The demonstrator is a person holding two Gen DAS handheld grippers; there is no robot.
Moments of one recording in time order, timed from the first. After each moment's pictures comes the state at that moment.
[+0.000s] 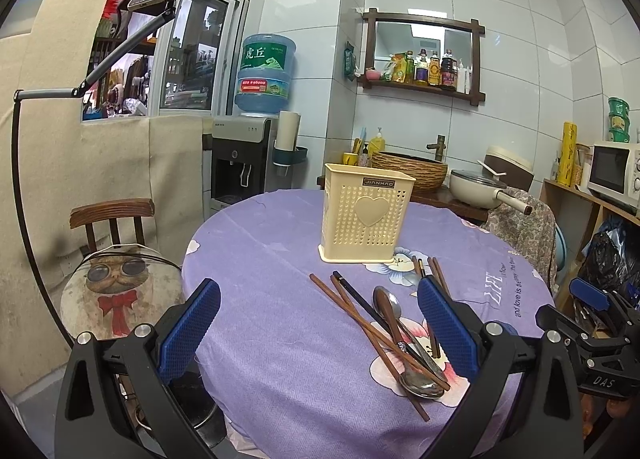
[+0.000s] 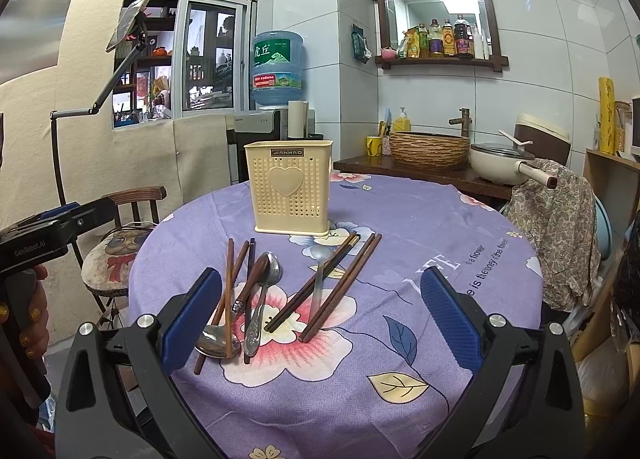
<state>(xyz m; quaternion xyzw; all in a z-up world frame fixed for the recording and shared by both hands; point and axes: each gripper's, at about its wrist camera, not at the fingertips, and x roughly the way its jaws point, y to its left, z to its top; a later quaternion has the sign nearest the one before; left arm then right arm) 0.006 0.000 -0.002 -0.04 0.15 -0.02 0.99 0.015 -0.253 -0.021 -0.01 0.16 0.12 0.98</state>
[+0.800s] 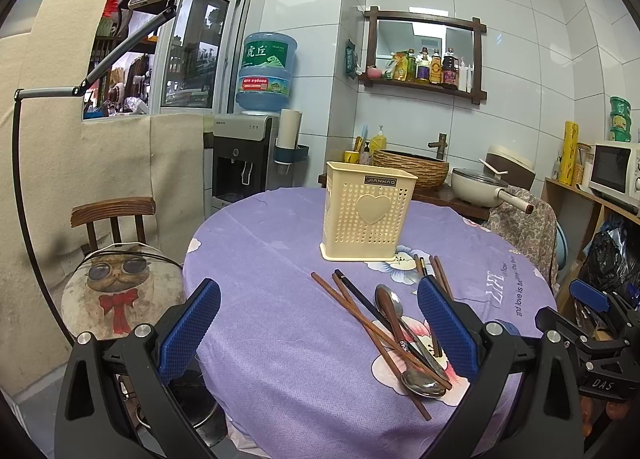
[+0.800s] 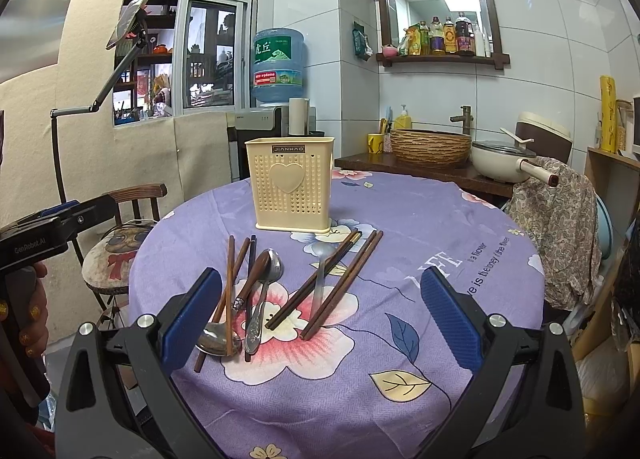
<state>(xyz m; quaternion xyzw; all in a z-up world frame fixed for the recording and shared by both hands) 0.007 0.002 -0.001 -0.04 0.15 -0.02 0.99 0.015 -0.251 -0.023 -0.01 0.16 0.12 0.98</state>
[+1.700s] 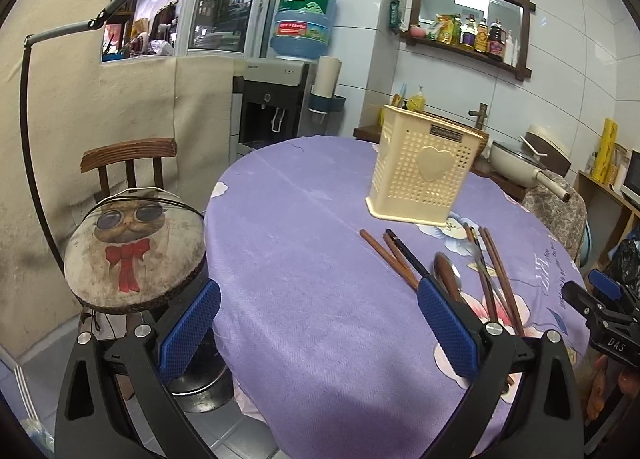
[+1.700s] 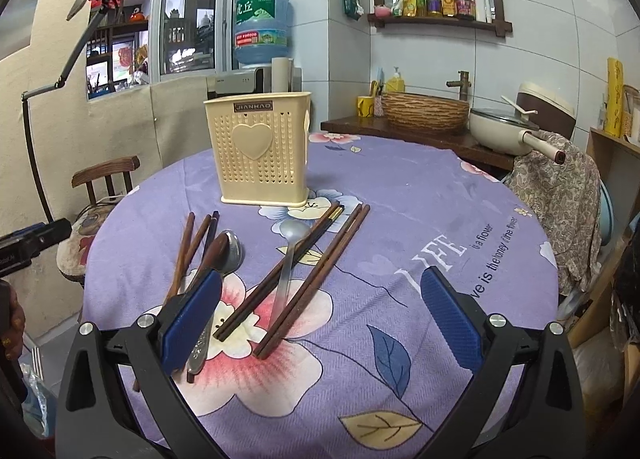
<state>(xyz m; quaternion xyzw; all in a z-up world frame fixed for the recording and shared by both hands) 0.054 0.039 -0.039 -0.08 0.25 0.03 0.97 0.095 -0.256 -0.047 -0.02 0.23 0.10 0.97</state>
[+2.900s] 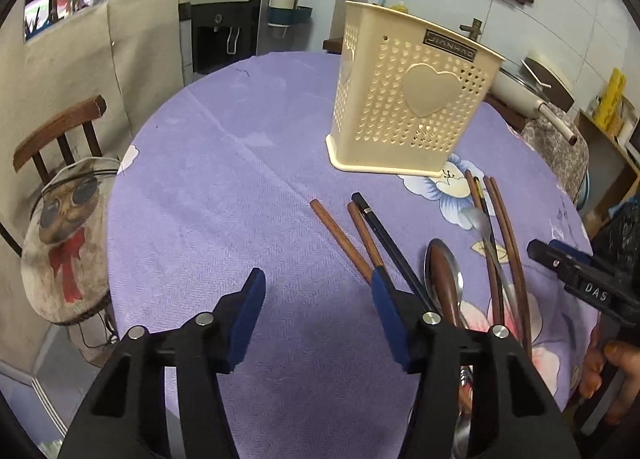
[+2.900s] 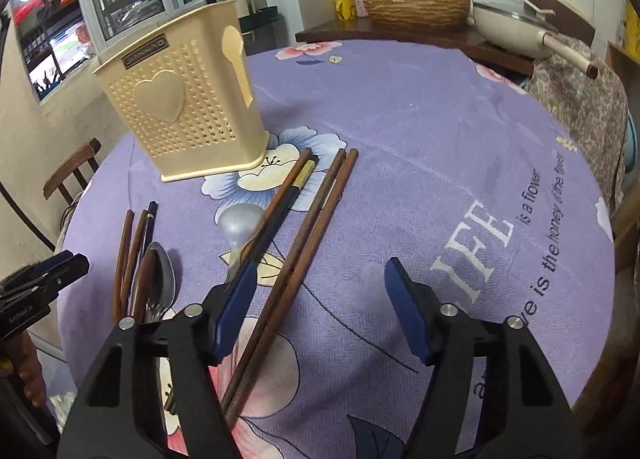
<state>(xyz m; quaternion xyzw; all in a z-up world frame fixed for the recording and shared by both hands) 0.176 0.005 -0.053 -0.06 0.41 -0.03 0.91 0.226 -0.271 -0.075 0.06 0.42 0.09 0.90</state>
